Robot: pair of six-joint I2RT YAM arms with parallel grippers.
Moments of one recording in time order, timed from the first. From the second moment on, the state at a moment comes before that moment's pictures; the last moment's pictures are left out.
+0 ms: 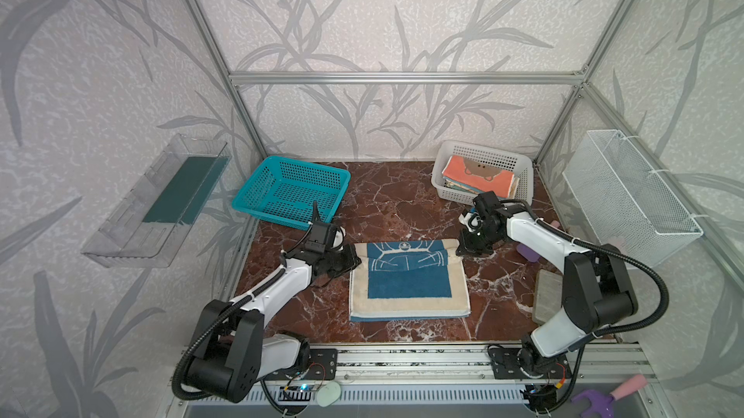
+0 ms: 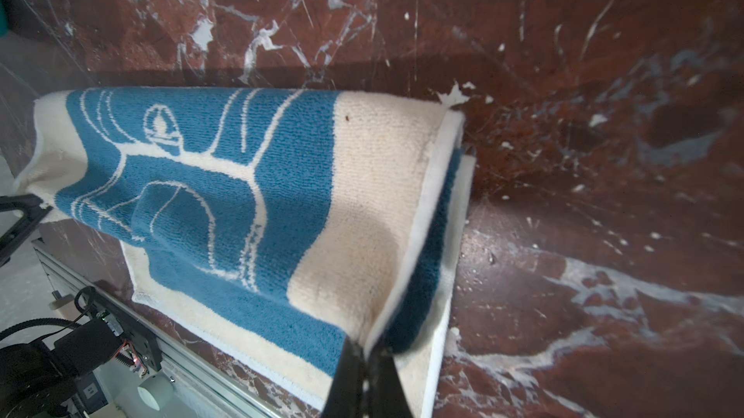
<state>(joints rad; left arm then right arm) -0.25 1.25 0.64 -0.35 0.41 -0.65 0.28 1.61 1.11 -0.82 -0.40 0.29</state>
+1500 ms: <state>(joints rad) -0.21 1.40 0.66 -0.32 0.45 -0.66 0.20 1.76 1.11 -0.75 -0.44 0.28</state>
